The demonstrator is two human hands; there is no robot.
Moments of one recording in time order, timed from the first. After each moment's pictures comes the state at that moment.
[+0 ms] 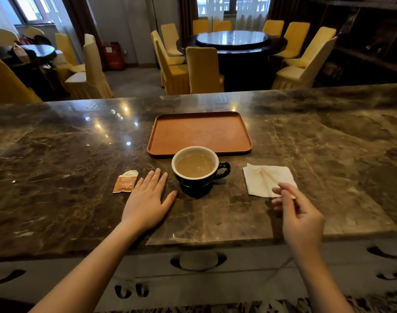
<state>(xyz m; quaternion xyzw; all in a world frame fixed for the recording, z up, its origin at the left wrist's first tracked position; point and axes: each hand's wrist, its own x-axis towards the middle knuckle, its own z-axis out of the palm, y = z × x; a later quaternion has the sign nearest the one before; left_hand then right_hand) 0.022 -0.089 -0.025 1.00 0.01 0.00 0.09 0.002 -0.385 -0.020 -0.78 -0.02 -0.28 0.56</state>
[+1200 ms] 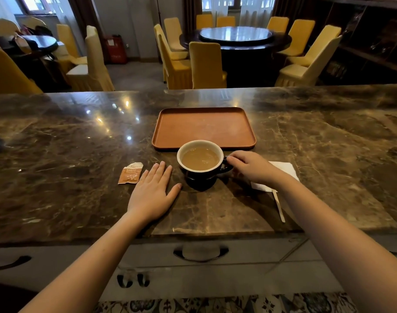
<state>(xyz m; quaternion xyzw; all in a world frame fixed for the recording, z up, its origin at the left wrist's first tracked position) 0.022 -0.088 -0.027 1.00 0.01 0.01 0.09 0.099 -0.331 0.033 -0.91 -0.18 0.13 0.35</state>
